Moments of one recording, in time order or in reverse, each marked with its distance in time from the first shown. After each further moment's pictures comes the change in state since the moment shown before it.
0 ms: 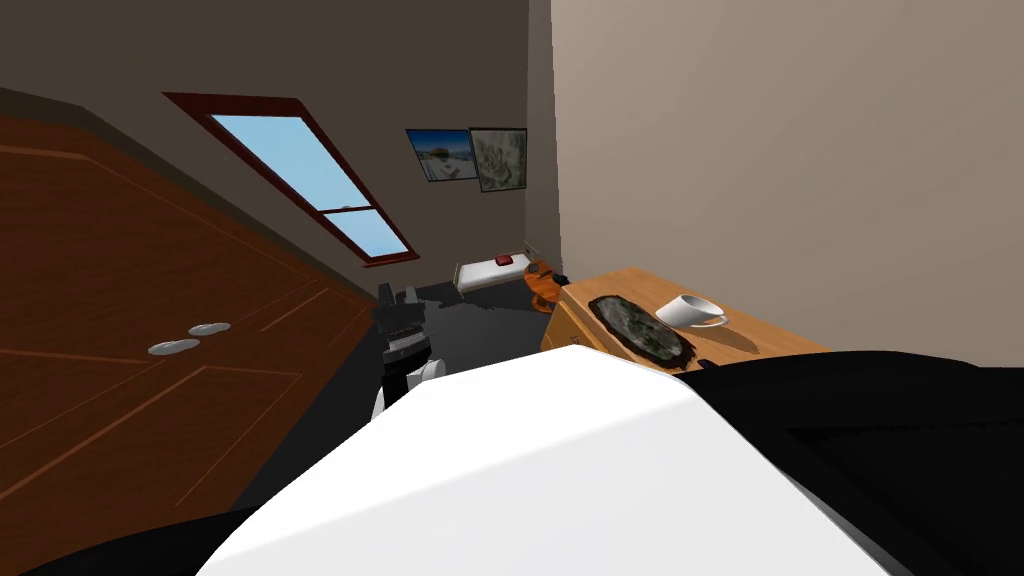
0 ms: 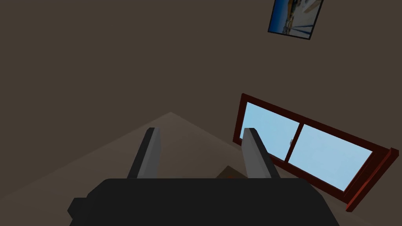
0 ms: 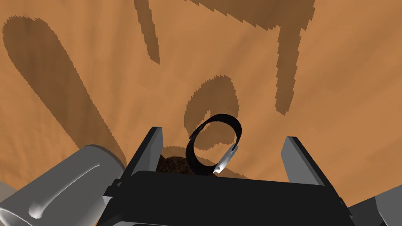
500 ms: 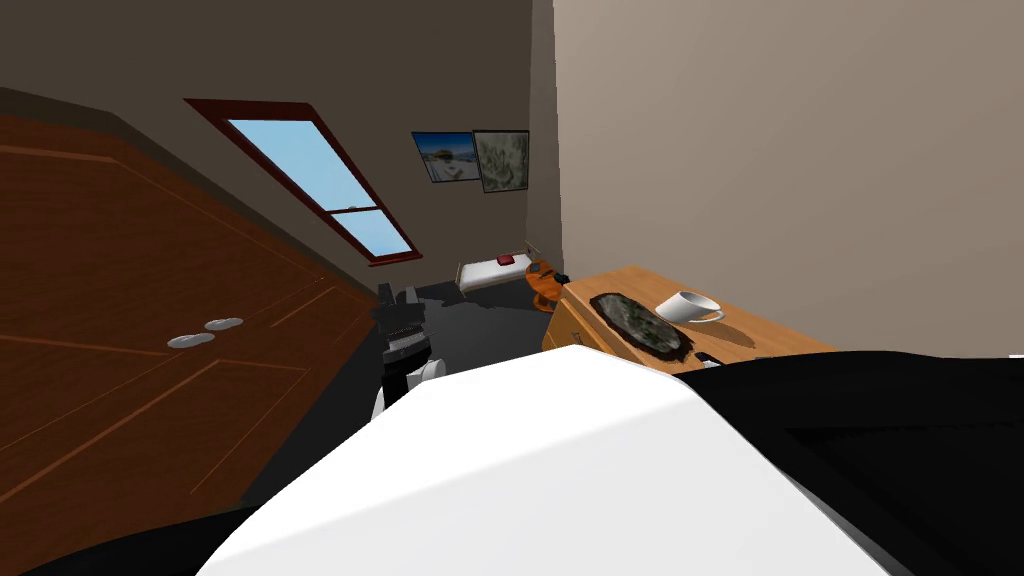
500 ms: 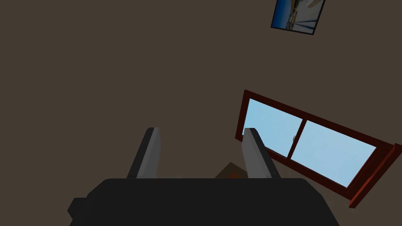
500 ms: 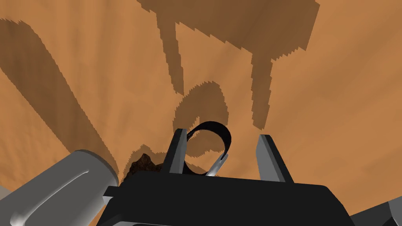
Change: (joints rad) left arm 0.000 0.000 0.000 0.000 0.000 0.000 0.000; right arm -0.005 0.062 -0.032 0.052 0.001 0.025 -0.041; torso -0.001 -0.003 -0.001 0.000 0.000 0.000
